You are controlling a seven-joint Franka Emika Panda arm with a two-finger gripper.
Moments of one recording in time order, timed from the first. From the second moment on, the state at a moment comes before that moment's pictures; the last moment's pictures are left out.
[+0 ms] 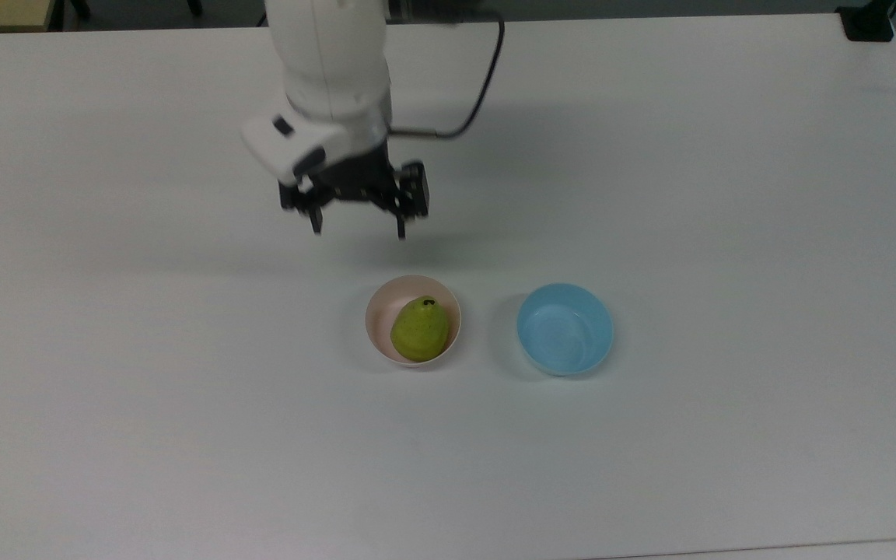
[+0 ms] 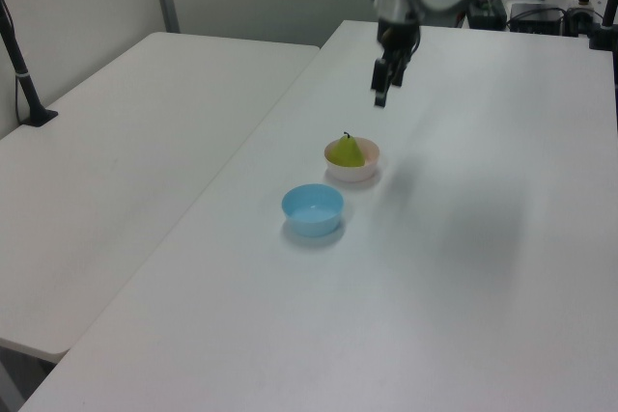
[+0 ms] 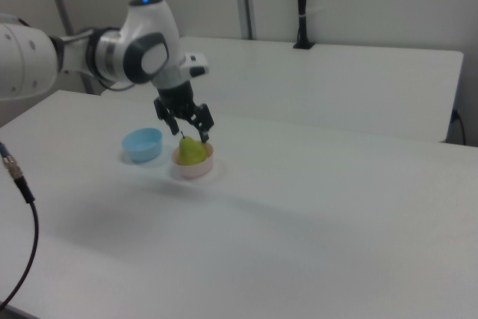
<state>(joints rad) 0.21 0.35 -0.20 -1.61 0.06 2.07 0.03</state>
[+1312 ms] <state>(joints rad) 0.29 0.60 -0.20 -1.52 0.06 2.35 0.11</state>
